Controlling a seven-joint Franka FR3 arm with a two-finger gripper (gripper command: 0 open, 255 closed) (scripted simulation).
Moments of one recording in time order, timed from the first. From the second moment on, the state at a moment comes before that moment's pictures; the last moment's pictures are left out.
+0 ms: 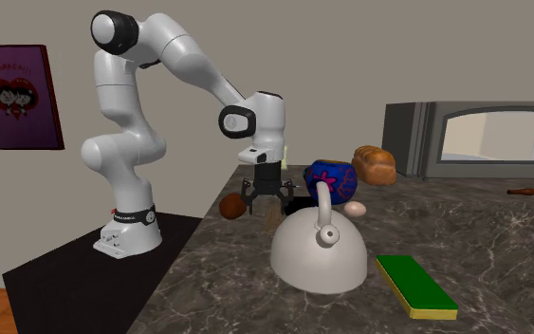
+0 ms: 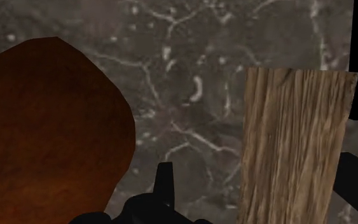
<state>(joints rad) -0.21 -0.08 0.28 -2.48 0.06 2.37 1.27</state>
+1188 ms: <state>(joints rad) -0.24 -0.14 0.23 -2.45 0.11 2.26 1.20</state>
